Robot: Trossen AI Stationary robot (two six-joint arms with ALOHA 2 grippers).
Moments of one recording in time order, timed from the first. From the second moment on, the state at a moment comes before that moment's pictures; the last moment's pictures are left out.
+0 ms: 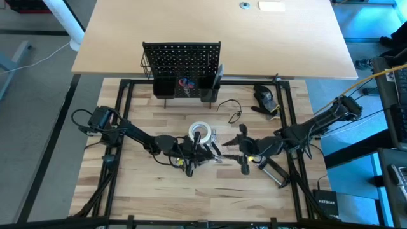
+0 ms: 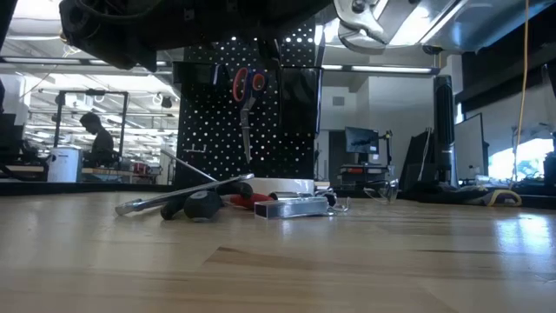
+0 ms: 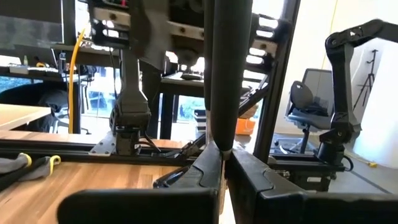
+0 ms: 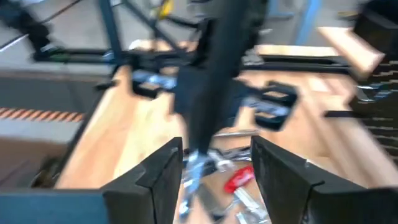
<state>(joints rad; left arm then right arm) -0.26 1.84 0.78 1.22 -0.11 -0.10 0.46 1.22 0.94 -0.11 0.43 0.18</state>
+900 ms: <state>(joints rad) -0.25 1.84 0.78 1.17 -0.11 -0.11 0.34 1.42 0.94 0.22 0.29 0.19</state>
